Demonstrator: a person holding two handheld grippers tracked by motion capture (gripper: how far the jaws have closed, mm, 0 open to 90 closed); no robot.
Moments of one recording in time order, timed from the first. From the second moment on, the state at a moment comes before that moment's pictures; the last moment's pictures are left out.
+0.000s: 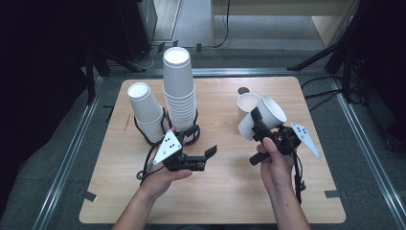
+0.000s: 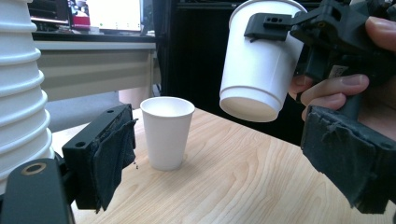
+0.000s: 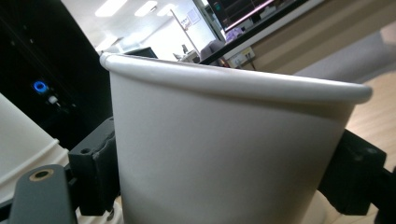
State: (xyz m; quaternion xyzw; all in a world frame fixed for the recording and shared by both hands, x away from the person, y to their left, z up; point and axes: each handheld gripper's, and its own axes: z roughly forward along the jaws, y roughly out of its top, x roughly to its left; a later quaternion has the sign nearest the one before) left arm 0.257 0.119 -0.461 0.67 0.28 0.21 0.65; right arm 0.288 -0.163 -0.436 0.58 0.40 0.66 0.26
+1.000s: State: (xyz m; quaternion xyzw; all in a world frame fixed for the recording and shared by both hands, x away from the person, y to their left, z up) left arm 0.244 0.165 -0.501 0.67 0.36 0.22 0.61; right arm 0.296 -0.195 -0.459 0.50 0.50 0.60 0.37
